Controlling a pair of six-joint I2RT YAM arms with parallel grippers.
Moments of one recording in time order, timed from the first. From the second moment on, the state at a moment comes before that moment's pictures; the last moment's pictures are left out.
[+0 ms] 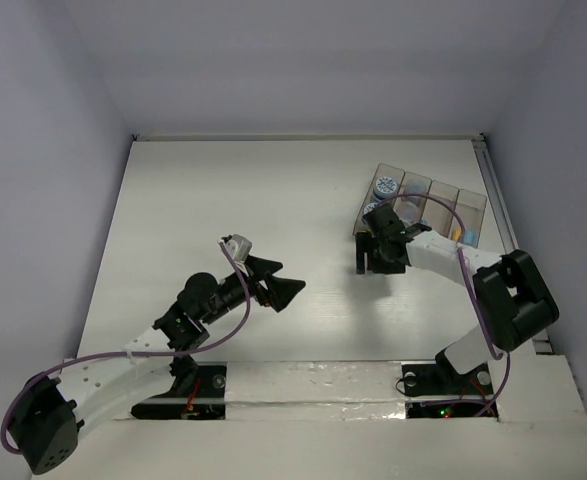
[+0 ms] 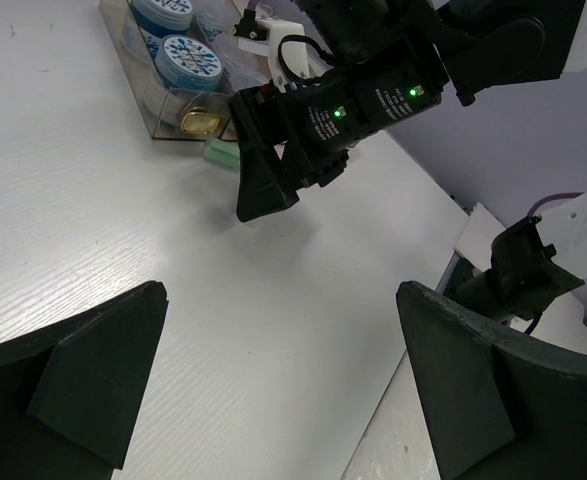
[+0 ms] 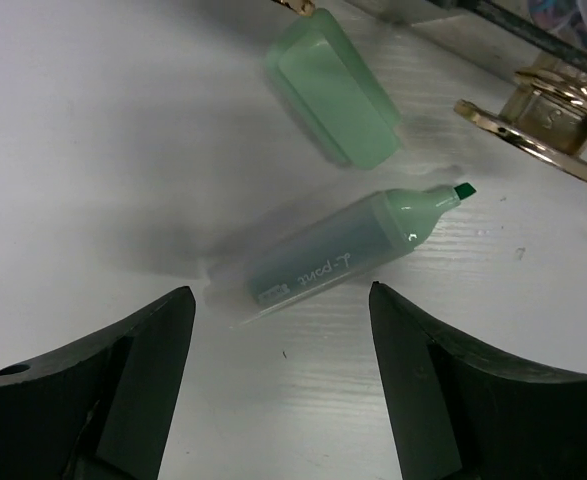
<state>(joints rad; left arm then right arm) -0.79 0.70 0.24 0.47 0.15 -0.53 0.50 1.55 0.89 -0.49 0.15 0.47</state>
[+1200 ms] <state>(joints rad) -0.79 0.69 0.24 0.44 0.11 -0.53 0.87 1.66 0.91 -0.33 0.30 0.76</state>
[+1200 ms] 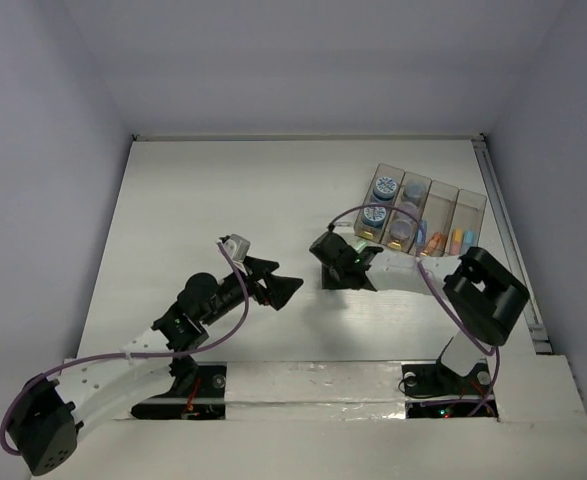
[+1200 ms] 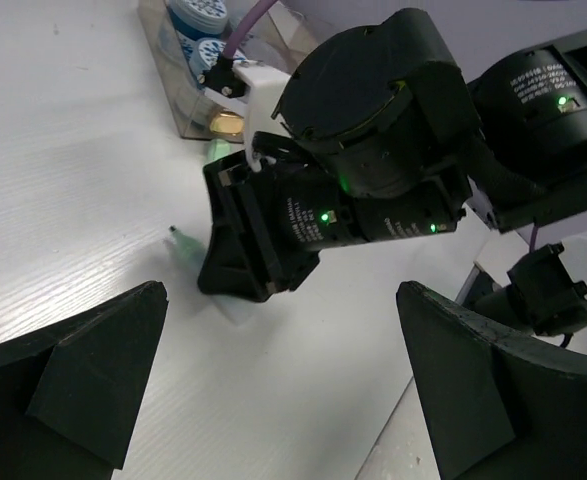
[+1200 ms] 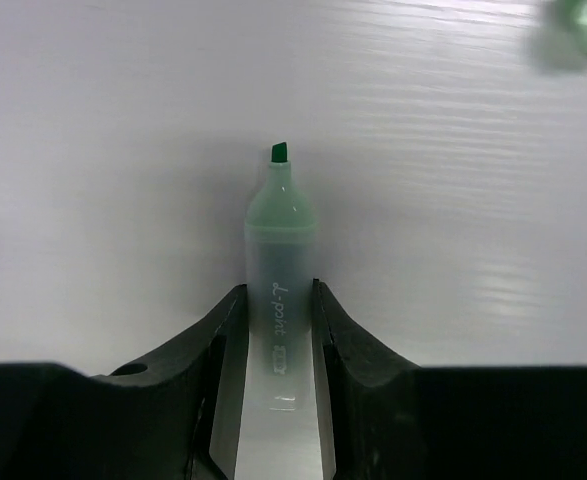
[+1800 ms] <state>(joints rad) -0.79 0.67 0.23 0.26 -0.12 -0.58 0.90 1.70 0.97 -0.20 0.26 0.77</state>
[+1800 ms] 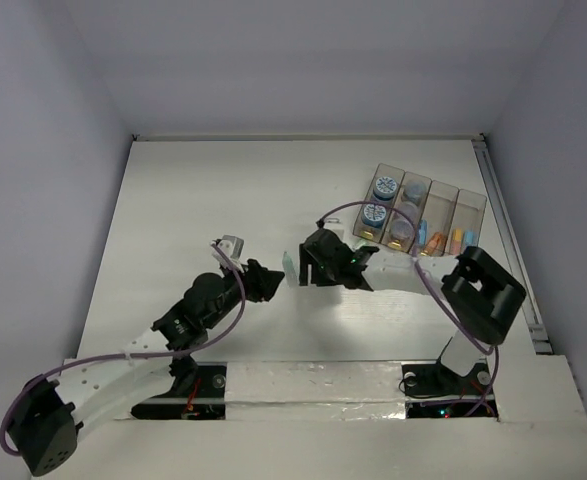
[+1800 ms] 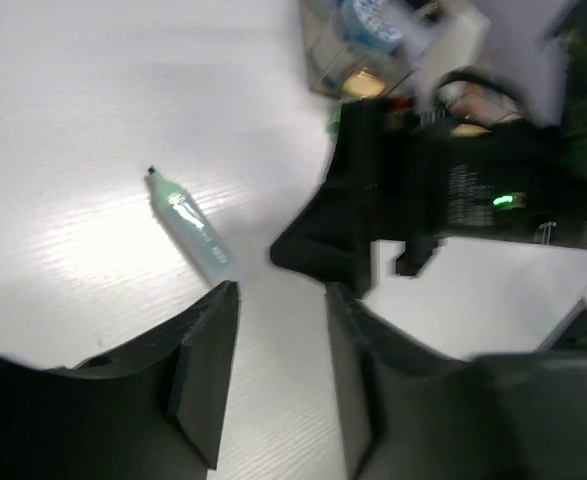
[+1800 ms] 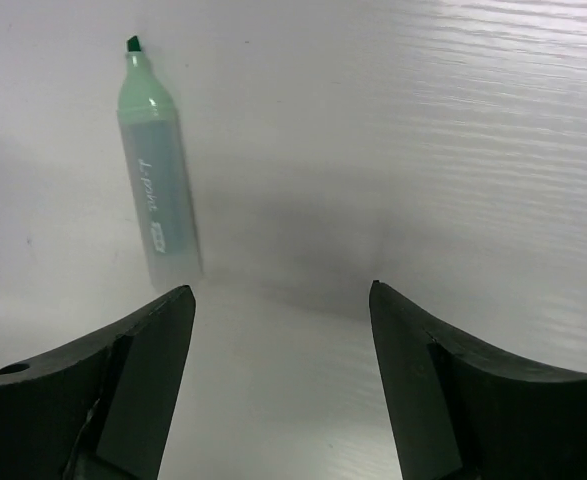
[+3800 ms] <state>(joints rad) -1.00 1.69 0.82 -0.10 -0.62 -0.70 0.73 0.97 0.61 -0.10 0.19 0.44</state>
